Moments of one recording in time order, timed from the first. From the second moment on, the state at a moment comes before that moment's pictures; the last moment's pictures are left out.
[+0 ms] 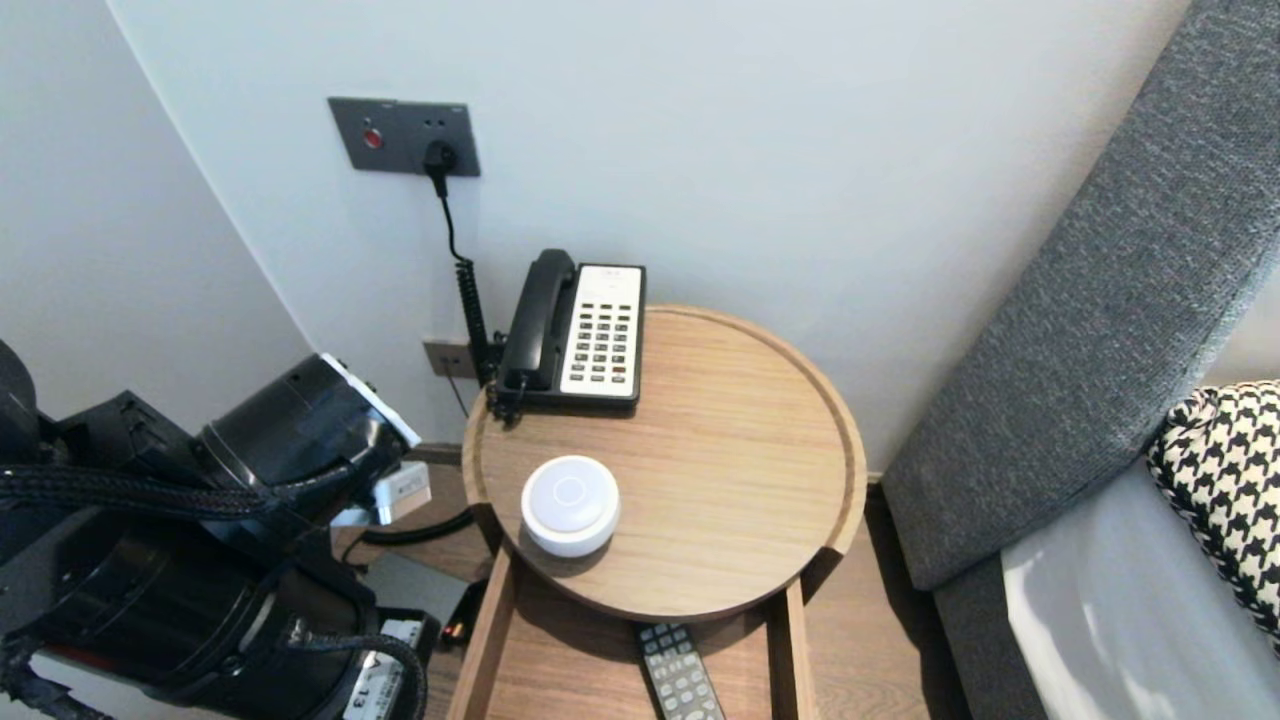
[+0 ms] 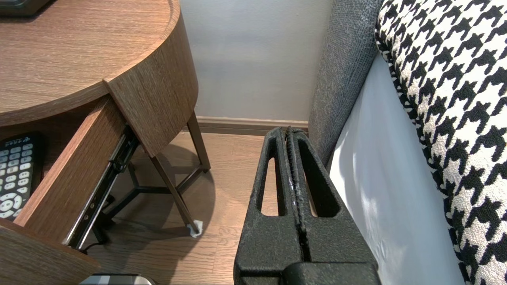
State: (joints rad) left arm -0.78 1.51 -1.09 0.79 -0.04 -0.58; right arm 0.01 0.01 0.00 -0.05 0.00 0.01
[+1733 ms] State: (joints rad) left arm -1.13 2.02 -1.39 0.68 0.20 -0.95; right arm 0.01 0.01 0.00 -0.05 0.00 0.01
